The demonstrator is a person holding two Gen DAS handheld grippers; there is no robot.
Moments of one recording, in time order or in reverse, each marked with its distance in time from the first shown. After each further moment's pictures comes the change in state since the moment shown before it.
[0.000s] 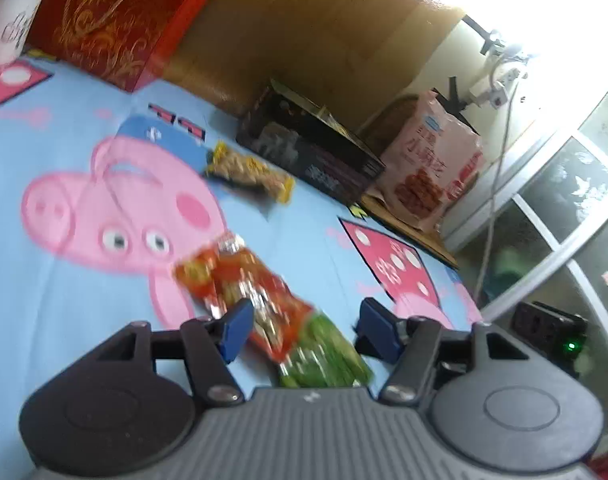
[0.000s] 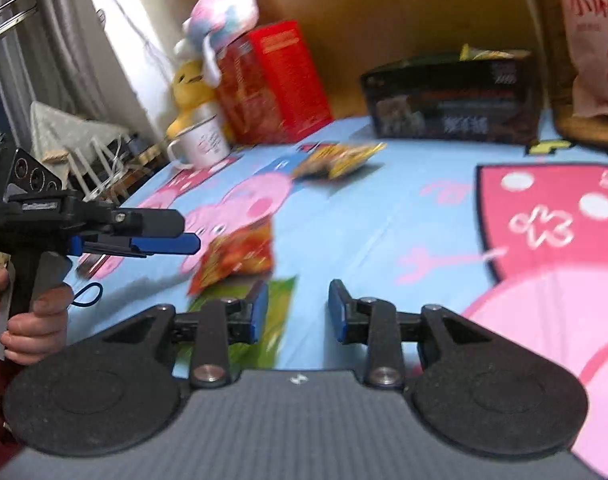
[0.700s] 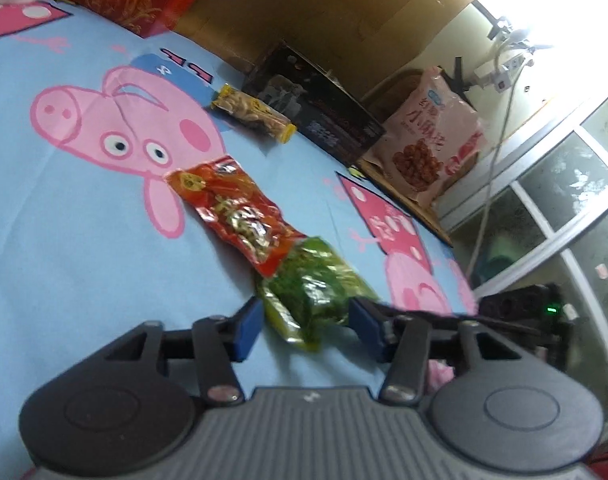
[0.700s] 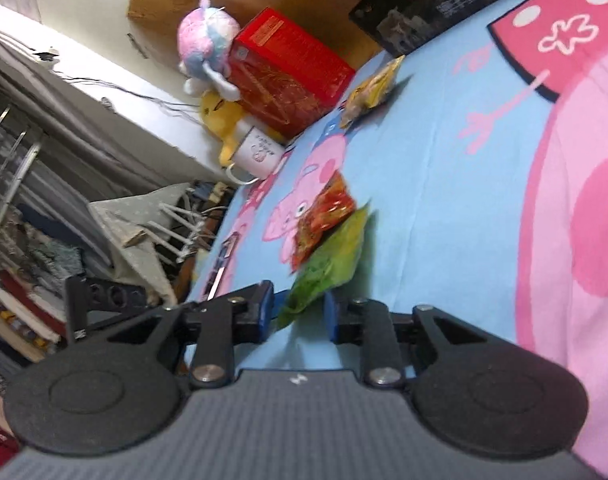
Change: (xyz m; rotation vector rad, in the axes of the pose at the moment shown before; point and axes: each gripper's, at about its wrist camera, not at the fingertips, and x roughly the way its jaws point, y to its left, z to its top) left arm 0.003 0.002 -0.036 -0.065 0.050 -0.022; right arm -0.004 -0.008 -0.024 0.473 0.032 0.275
